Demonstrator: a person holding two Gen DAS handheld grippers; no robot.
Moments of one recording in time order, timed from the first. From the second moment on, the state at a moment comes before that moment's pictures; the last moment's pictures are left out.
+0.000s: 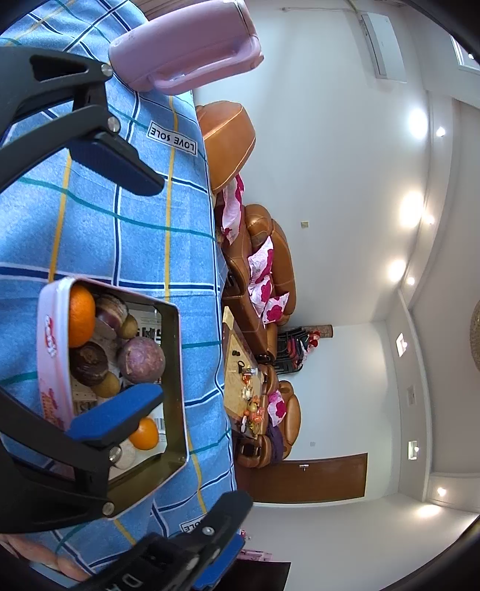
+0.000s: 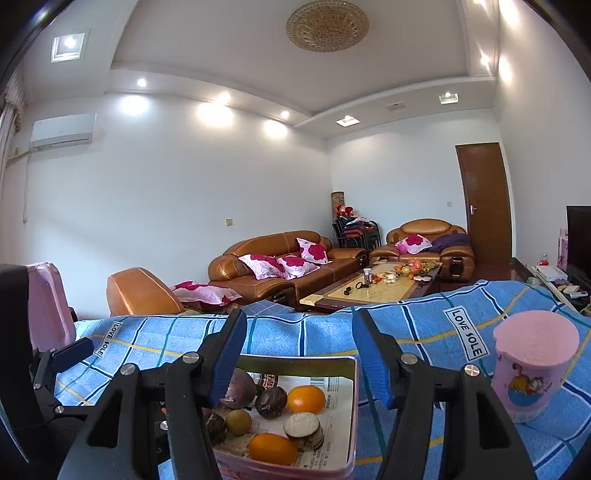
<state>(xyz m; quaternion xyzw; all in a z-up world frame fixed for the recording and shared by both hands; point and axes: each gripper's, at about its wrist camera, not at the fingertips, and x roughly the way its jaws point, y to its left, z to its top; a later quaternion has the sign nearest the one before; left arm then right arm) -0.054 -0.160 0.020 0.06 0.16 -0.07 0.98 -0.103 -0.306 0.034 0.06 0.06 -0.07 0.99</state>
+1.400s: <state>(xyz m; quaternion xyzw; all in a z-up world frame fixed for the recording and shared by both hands) -0.072 -0.136 0.022 0.03 0.15 -0.06 0.99 -0.132 -0.270 0.038 -0.01 0.03 -0.08 1.00</state>
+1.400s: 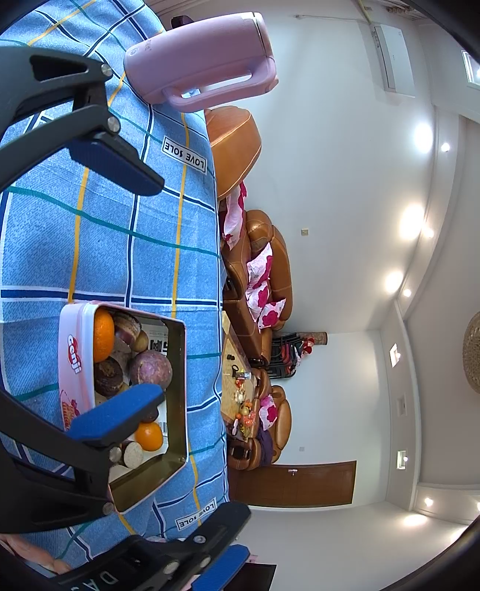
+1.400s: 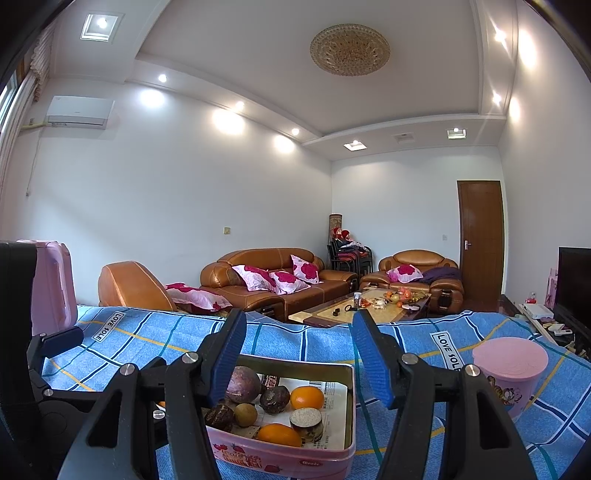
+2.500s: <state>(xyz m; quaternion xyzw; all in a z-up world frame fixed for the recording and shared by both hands) -0.068 -0.133 0.022 0.03 0.16 -0.05 0.99 -0.132 -0.271 0.038 -0.01 0.03 -0.09 1.00</state>
